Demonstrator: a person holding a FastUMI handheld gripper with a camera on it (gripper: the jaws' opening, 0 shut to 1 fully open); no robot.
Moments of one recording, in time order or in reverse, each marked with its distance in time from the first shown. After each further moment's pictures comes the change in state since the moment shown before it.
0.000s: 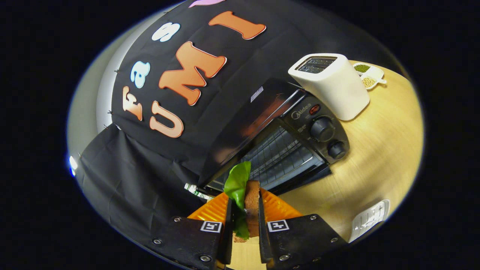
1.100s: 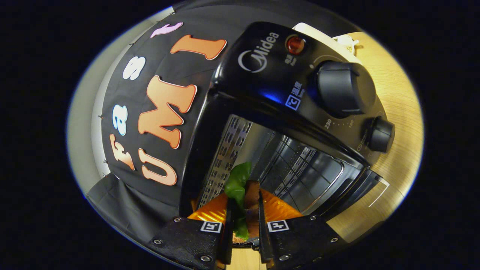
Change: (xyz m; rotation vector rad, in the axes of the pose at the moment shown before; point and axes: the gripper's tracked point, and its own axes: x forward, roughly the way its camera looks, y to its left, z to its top) arm 0.116 -0.031 0.038 0.262 -0.317 0.025
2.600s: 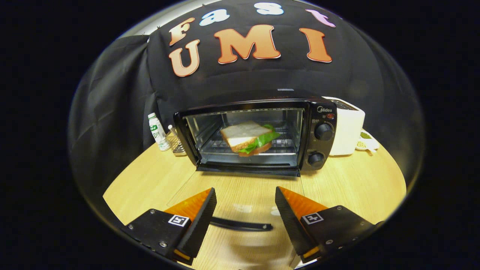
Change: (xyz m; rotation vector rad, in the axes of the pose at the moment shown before) arm -0.185 -0.050 -0.058 -1.088 0.290 -0.163
